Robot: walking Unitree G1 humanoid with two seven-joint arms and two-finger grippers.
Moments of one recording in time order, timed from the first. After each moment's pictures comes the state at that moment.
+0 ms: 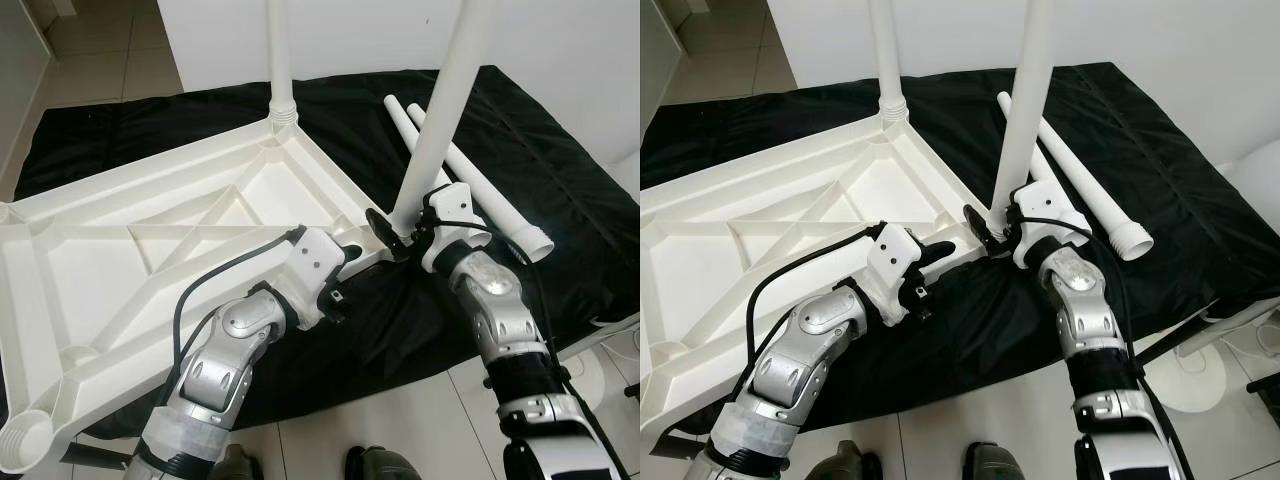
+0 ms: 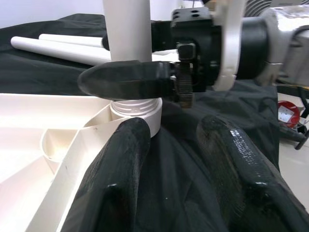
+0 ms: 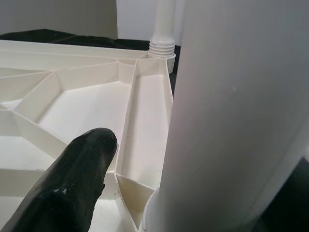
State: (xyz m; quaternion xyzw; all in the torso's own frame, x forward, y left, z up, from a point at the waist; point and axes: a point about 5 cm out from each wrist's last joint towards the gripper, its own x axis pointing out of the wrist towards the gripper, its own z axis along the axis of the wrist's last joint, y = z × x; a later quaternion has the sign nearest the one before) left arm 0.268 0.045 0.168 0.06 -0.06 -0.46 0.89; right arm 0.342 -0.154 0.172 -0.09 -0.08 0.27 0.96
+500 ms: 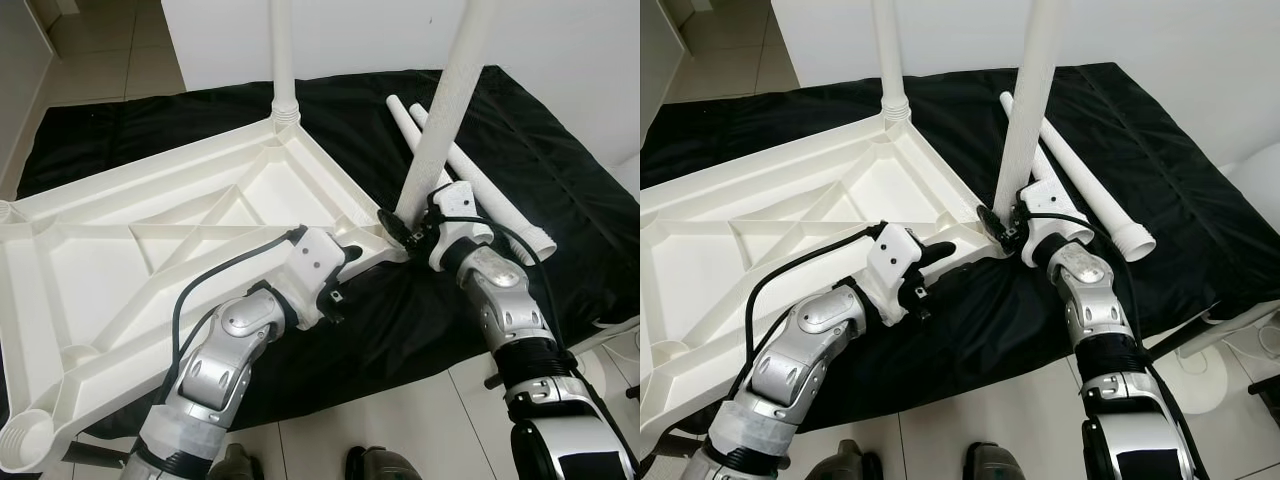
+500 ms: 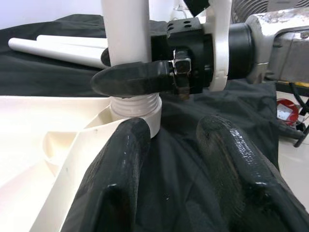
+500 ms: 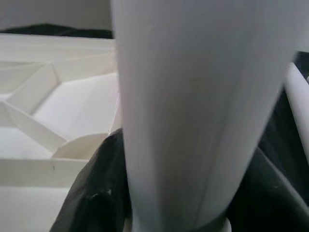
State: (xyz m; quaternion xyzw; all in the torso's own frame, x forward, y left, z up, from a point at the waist) left arm 0.268 0.044 0.171 0.06 -0.06 -0.46 0.88; right arm 0.350 -0.165 0.166 -0.09 -0.06 0.28 0.95
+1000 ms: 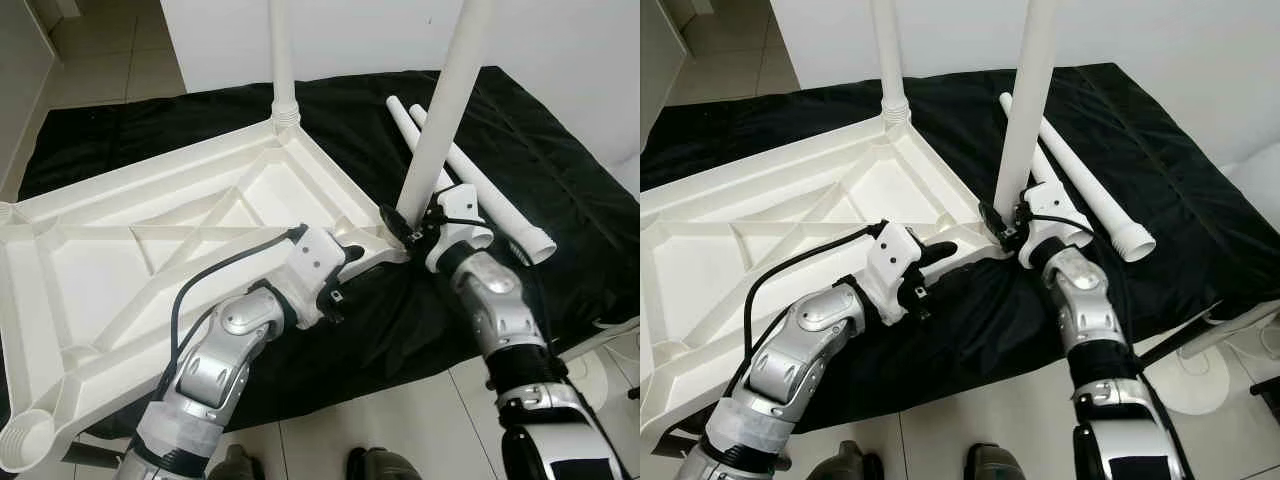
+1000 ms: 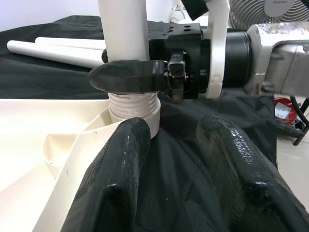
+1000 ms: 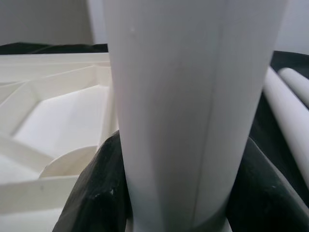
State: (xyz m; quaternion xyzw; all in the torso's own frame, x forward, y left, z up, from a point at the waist) left arm 0.268 0.046 0.171 0.06 -0.06 -0.47 0.88; right arm 0.347 -0.158 0.160 -0.05 -0.08 0.20 0.98
